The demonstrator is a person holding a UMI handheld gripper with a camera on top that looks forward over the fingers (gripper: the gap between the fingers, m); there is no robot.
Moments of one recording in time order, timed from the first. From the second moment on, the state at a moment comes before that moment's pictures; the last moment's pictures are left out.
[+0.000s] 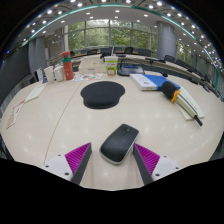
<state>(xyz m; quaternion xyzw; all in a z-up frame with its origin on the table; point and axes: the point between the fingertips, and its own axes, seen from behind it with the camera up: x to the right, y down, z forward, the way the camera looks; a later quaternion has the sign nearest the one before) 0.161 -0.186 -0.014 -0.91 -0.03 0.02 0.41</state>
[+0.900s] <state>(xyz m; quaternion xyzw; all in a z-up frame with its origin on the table) 0.143 -0.104 0.055 -0.91 -0.03 -0.02 0.42</state>
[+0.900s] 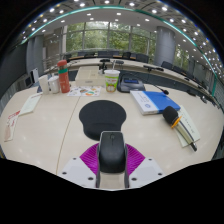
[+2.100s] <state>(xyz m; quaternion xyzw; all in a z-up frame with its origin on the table) 0.086 -0.039 0.135 -0.90 0.01 -0.05 0.43</state>
